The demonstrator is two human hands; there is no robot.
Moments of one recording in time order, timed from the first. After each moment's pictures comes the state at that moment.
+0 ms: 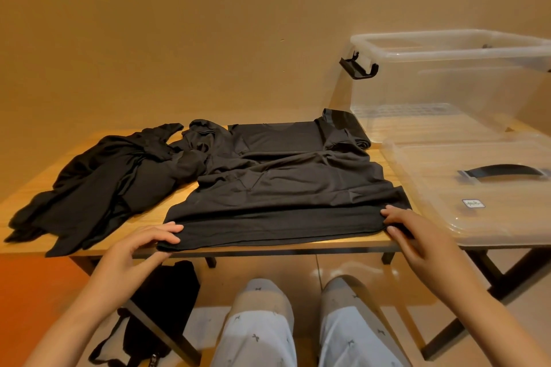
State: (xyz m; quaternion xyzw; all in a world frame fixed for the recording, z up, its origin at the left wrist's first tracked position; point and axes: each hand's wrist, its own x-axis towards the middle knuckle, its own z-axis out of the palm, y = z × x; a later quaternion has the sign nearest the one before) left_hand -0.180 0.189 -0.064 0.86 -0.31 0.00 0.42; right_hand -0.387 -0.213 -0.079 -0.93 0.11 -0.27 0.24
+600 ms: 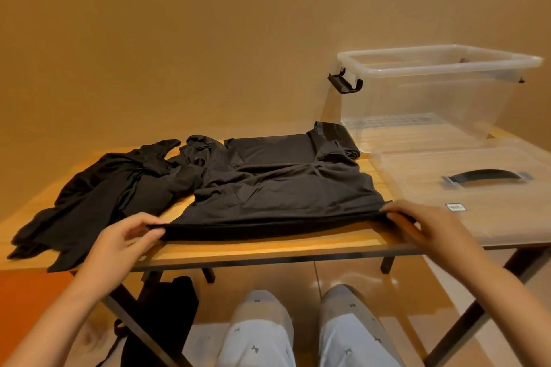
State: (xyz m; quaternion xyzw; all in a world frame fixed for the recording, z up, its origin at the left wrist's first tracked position) left_hand -0.168 0.181 -0.030 0.86 -0.25 0.02 0.45; right_hand -0.392 -0.238 -0.038 -0.95 0.08 -0.23 0.21
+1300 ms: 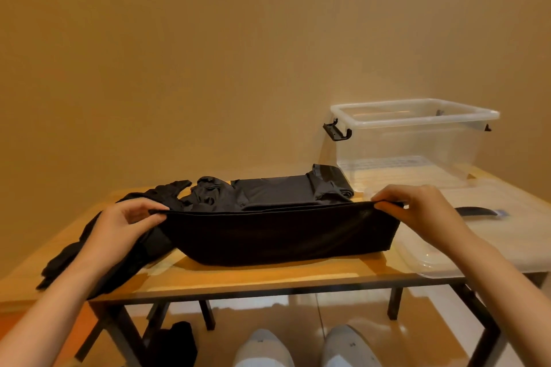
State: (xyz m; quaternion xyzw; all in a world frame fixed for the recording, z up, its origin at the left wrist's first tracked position) left_hand -0.164 0.178 0.055 0.83 -0.27 0.08 0.49; right_hand -0.378 -0.244 0.043 -0.93 0.02 -0.31 0.20
